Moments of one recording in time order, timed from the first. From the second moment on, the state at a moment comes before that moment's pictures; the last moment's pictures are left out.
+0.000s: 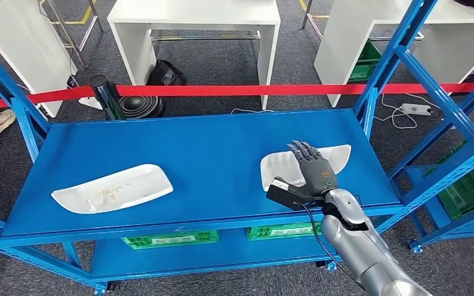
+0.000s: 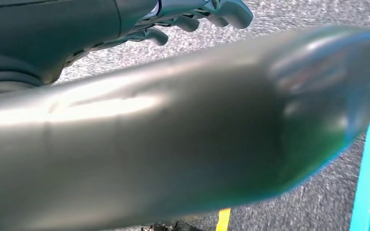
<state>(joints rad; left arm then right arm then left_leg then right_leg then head) -0.05 -0.13 0.35 -0.18 -0.10 0.42 -0.23 -0.43 -0.16 0.40 -0.76 0.98 -0.03 -0.42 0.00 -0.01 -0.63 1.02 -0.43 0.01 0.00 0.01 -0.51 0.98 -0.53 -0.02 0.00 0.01</state>
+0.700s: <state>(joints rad) -0.05 -0.14 0.37 -0.18 -0.10 0.45 -0.24 -0.43 -0.15 0.41 -0.70 1.03 -0.12 -0.38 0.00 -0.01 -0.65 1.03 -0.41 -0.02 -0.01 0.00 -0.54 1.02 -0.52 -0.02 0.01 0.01</state>
